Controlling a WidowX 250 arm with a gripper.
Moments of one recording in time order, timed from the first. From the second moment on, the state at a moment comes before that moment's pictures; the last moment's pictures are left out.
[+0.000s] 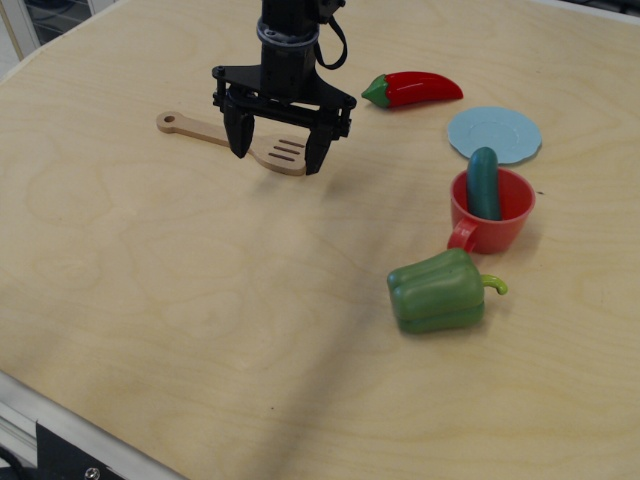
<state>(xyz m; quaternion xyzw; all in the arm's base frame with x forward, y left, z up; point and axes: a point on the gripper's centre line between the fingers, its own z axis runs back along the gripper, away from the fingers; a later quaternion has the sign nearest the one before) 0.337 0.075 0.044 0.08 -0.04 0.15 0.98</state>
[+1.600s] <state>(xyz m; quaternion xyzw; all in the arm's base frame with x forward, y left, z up) 0.398 -0.060 0.099 -0.05 -0.10 0.04 0.99</state>
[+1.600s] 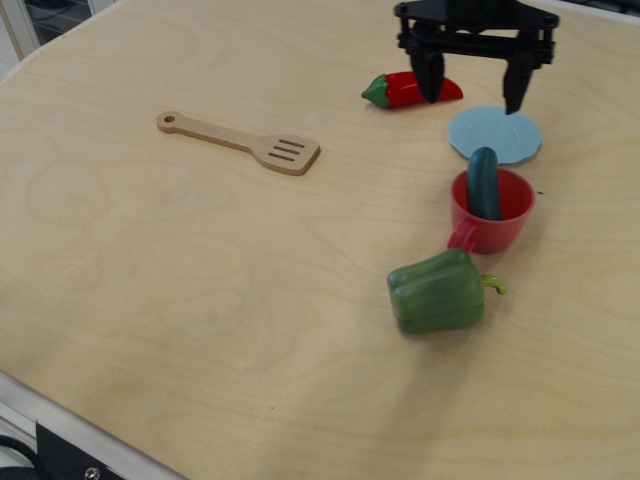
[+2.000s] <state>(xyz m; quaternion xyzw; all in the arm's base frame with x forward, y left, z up) 0.395 -0.081 0.079 -0.03 -0.04 0.01 1.00</state>
